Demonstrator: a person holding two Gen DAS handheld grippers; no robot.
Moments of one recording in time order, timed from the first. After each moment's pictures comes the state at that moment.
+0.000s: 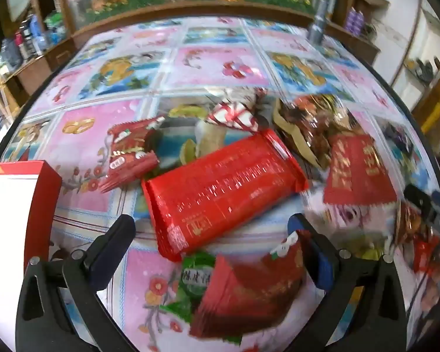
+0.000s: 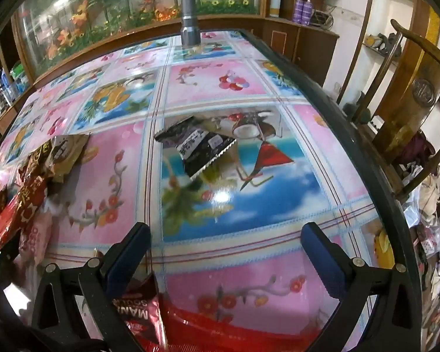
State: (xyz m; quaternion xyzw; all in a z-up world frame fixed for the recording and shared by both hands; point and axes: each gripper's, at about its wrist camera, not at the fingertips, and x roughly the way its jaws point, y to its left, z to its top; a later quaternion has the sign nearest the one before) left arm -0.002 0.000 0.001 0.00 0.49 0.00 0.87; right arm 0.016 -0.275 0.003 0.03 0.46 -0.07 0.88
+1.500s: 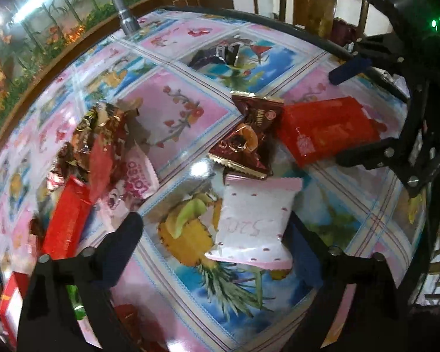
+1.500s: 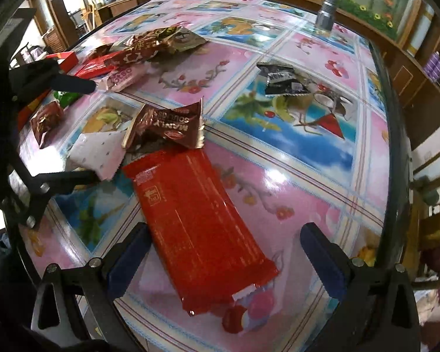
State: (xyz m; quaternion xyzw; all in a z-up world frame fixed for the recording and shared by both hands) left arm -0.062 -0.140 0.017 0.23 0.47 -0.26 0.81; right arm -0.047 -0.294 0.002 -0.16 0.52 0.23 0.81
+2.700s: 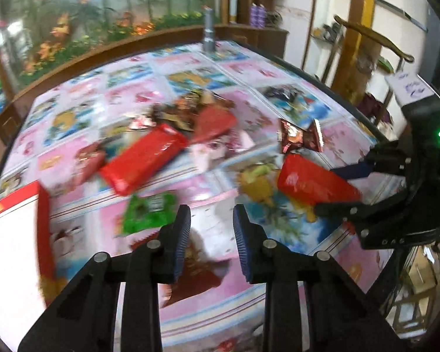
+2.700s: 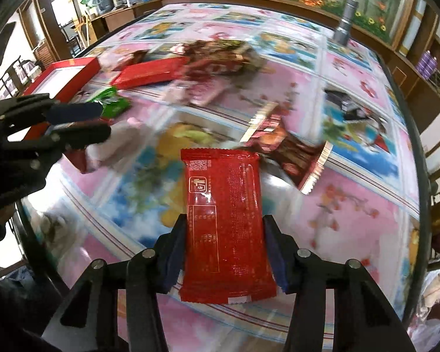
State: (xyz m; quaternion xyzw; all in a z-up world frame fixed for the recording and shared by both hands) left arm -0.114 -0.030 0.053 0.08 0.41 -0.17 0.89; right arm -0.093 -0.195 0.010 -0.13 0.51 0.20 0.83
